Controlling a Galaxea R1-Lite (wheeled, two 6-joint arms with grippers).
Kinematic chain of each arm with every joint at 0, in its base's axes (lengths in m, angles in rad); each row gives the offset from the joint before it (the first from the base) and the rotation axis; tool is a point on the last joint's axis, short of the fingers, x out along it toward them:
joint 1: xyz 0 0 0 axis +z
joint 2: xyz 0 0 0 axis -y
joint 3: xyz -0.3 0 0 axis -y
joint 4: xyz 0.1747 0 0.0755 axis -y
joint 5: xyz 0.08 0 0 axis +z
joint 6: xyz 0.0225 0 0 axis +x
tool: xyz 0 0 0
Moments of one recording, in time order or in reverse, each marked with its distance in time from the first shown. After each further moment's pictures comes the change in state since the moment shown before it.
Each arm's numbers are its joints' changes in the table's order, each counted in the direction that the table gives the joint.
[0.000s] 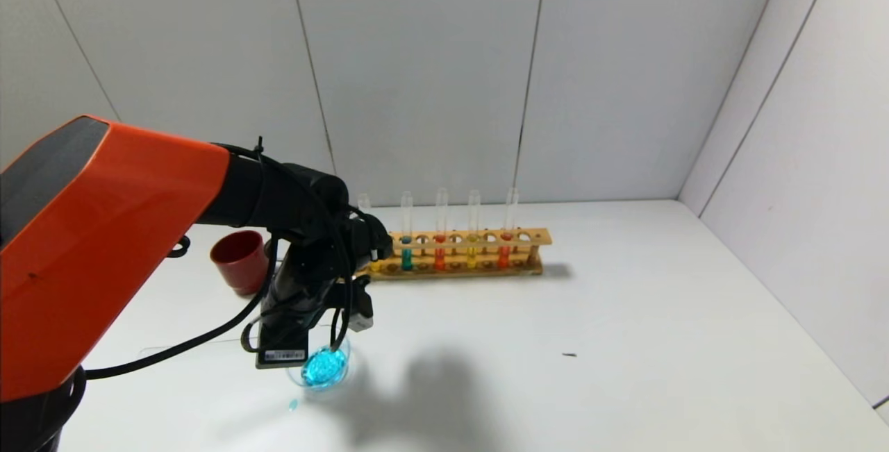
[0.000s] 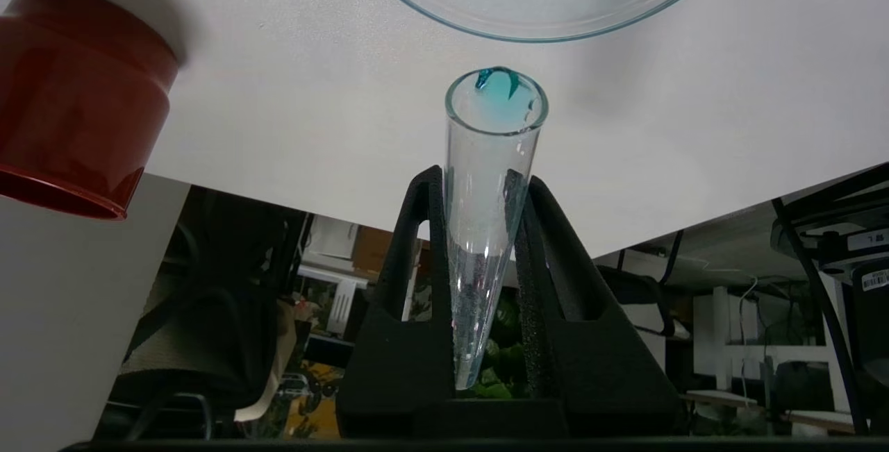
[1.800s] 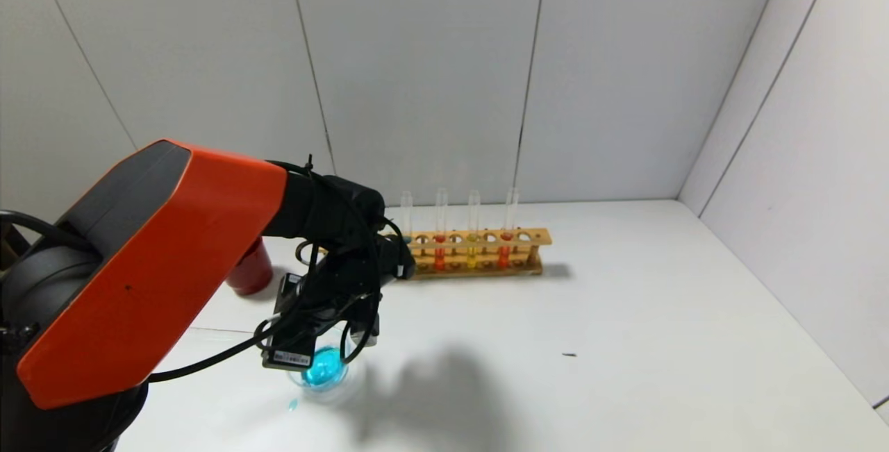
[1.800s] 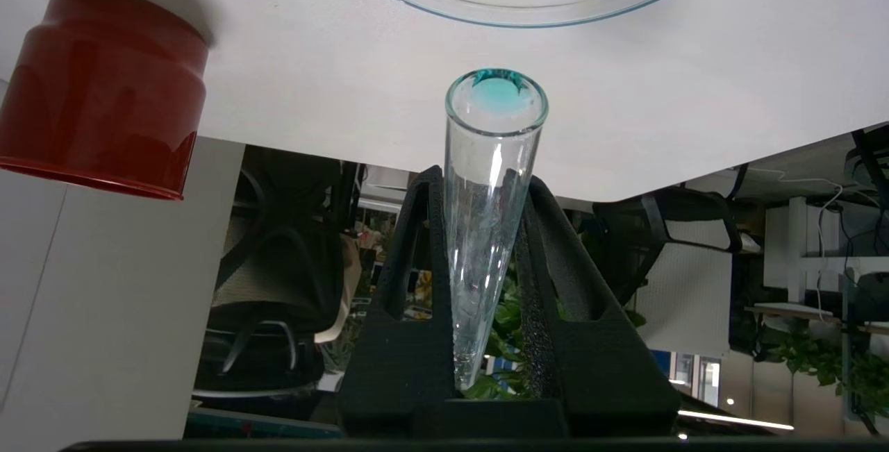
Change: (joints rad) left arm -0.053 -0.110 0.115 -0.157 0.129 -0.001; right arm 0.000 0.000 0.000 0.000 0.000 0.000
